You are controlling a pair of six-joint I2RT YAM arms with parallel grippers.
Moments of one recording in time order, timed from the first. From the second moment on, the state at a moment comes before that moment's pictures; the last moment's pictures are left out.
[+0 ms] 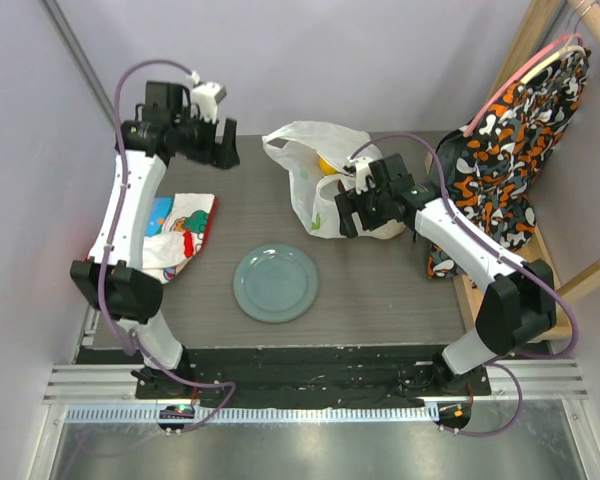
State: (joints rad) left arm -0.15 1.69 1.90 -1.00 0.34 0.11; right arm 0.44 1.51 1.27 -0.64 -0.17 -0.04
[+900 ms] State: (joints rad) left arm -0.36 2.11 2.22 -0.67 0.32 0.31; right arm 0.44 1.65 1.36 -0.58 -0.21 0.11
